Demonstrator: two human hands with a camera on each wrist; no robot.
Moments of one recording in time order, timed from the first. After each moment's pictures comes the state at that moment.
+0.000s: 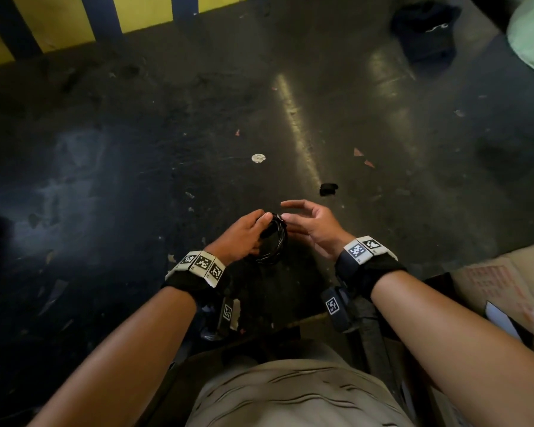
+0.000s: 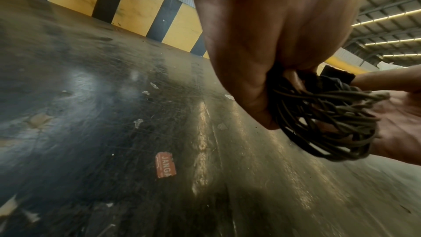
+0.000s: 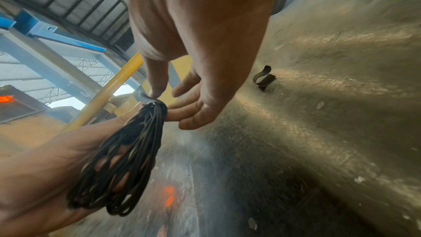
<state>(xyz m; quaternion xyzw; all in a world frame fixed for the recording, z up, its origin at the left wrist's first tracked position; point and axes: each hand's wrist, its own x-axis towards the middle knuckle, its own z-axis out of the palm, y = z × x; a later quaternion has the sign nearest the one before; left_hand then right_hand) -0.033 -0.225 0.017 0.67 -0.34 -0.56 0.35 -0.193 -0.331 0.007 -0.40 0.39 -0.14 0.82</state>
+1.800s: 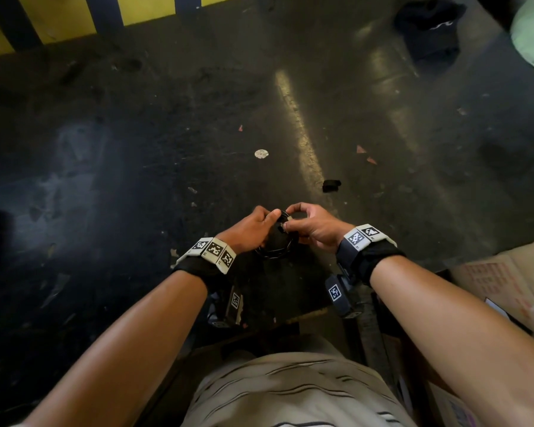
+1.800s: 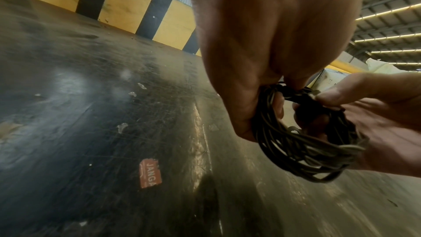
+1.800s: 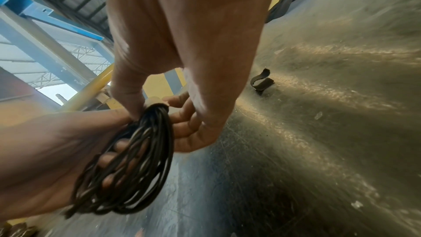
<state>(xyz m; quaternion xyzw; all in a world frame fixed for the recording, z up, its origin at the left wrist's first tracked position) -0.034 -0.235 0.024 0.73 -0.33 -0.55 0.23 -0.187 -0.339 0.000 -0.46 0.41 0.00 0.78</state>
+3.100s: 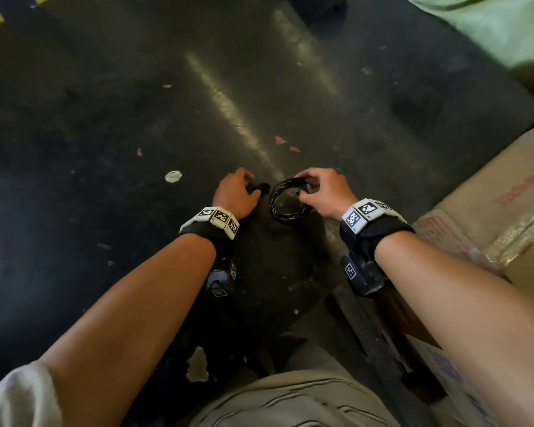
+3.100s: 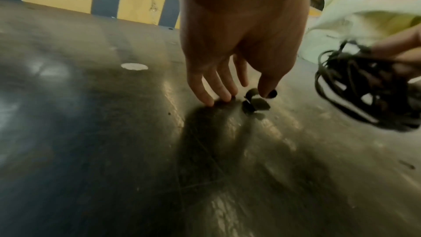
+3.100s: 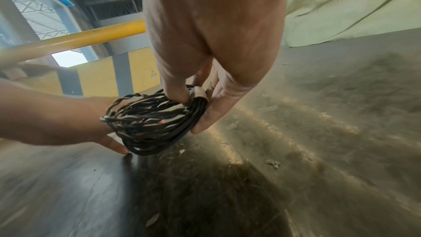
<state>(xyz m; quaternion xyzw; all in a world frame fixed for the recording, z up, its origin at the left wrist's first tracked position) -0.071 -0.415 -0.049 0.77 -0.54 -0.32 0.13 -0.287 -0.446 -0.008 -0.69 0.59 -0.10 0.40</state>
